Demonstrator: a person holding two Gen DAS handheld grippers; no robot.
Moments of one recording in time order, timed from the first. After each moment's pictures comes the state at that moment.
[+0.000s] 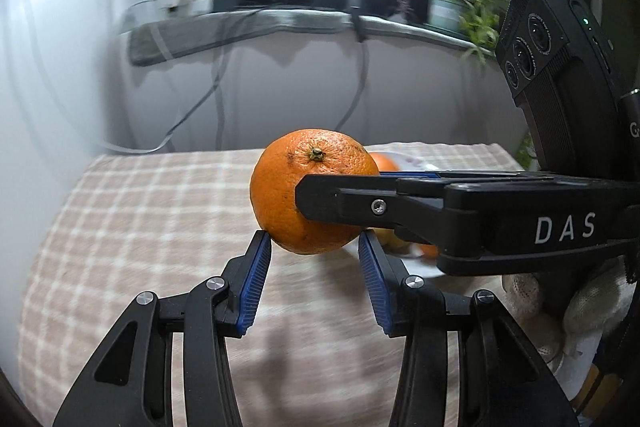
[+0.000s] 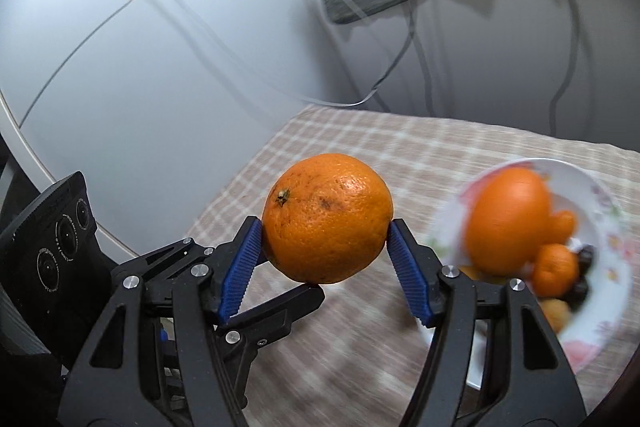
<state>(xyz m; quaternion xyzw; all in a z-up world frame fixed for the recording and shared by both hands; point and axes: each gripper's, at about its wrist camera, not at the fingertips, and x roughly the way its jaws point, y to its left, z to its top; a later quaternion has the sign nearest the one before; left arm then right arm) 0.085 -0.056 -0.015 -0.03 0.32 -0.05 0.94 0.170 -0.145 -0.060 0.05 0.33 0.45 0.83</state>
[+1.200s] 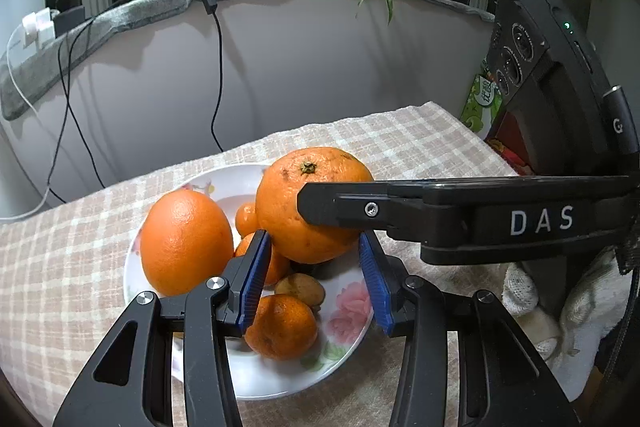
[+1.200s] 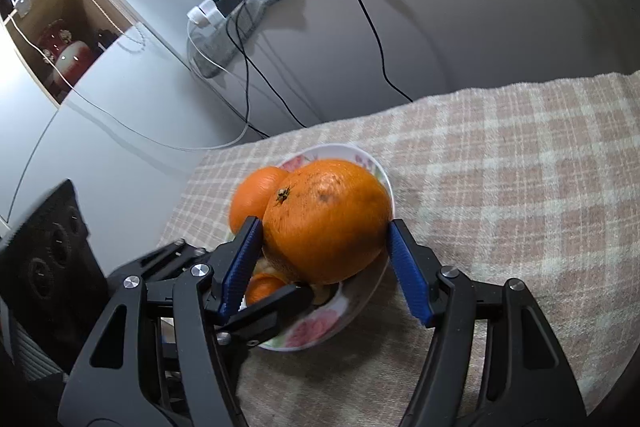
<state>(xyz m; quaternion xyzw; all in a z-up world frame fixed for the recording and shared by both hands) 0.169 -0.174 -0.045 0.06 0.36 -0.16 0.92 0.236 -0.297 -0.106 0.16 0.36 0.35 0.85</state>
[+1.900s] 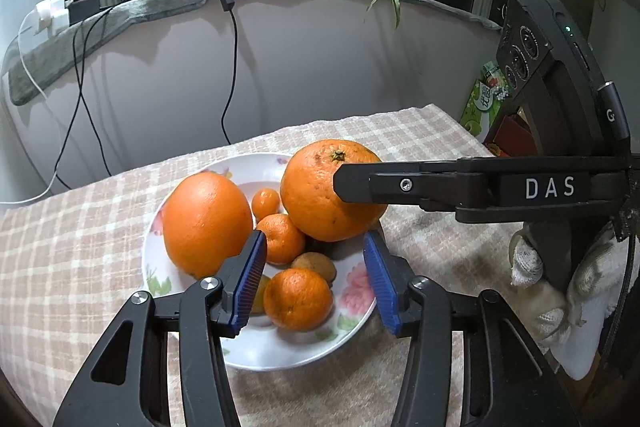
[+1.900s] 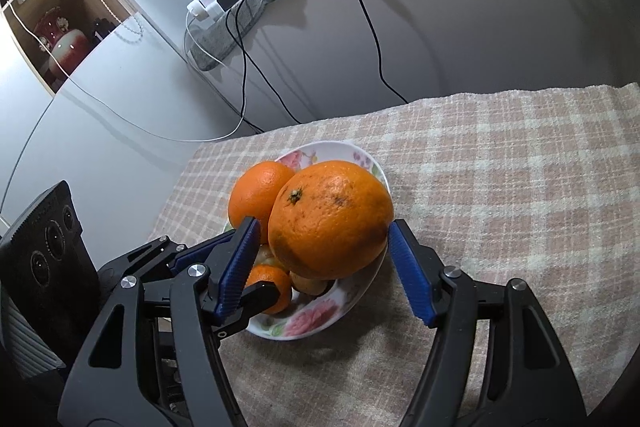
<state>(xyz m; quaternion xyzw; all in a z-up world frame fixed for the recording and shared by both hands) 0.154 -0.155 -0.041 0.03 0.36 -0.16 0.92 0.227 -0.296 -0.095 0.14 0.36 0.33 0.86</state>
